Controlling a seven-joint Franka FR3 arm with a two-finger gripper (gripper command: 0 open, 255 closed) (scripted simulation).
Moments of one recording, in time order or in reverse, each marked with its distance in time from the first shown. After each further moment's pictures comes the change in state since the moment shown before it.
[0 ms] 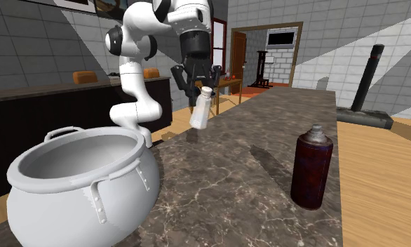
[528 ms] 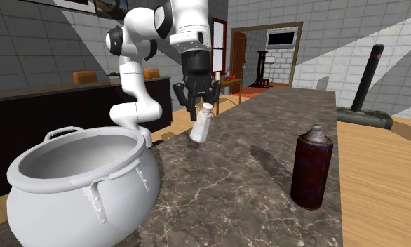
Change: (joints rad) arm 0.004 -0.021 0.002 -0.127 0.006 0.107 0.002
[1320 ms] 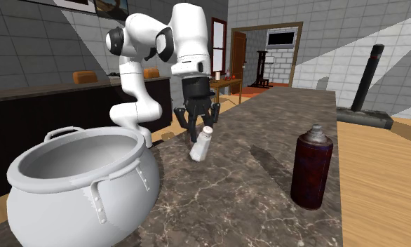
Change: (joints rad) arm 0.003 -0.002 0.004 -0.163 0.002 0.161 0.001
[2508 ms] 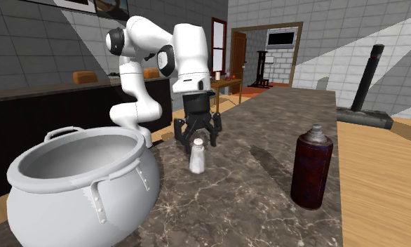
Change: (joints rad) arm 0.002 0.013 0.008 -0.096 -0.003 0.109 0.009
